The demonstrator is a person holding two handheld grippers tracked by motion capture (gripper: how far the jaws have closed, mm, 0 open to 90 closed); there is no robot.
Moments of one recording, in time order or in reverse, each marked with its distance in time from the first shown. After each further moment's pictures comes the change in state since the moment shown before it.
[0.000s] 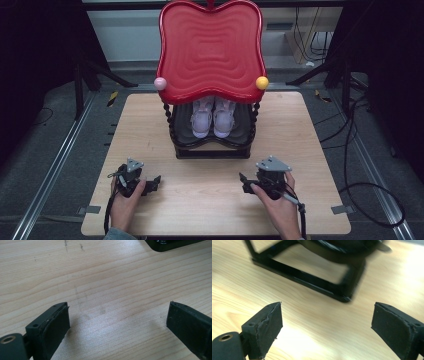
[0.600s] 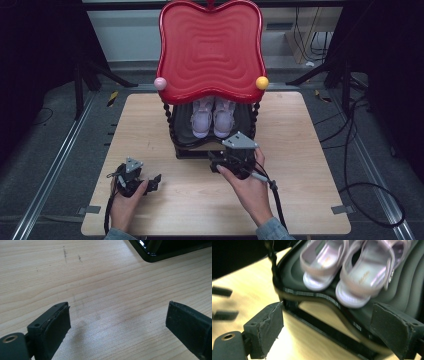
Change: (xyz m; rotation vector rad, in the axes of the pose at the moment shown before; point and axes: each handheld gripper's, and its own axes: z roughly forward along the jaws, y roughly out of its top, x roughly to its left) left arm -0.005 0.005 -0.009 -0.048 -0.011 0.002; right arm 0.068 0.094 0.010 -0.105 0.049 -0.079
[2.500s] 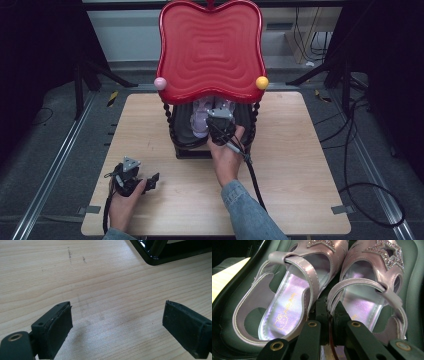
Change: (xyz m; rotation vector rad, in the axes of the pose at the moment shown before) left arm 0.004 0.001 -0.004 -0.010 0.000 -0.024; right arm -0.006 0.052 0.089 0.003 -0.258 0.072
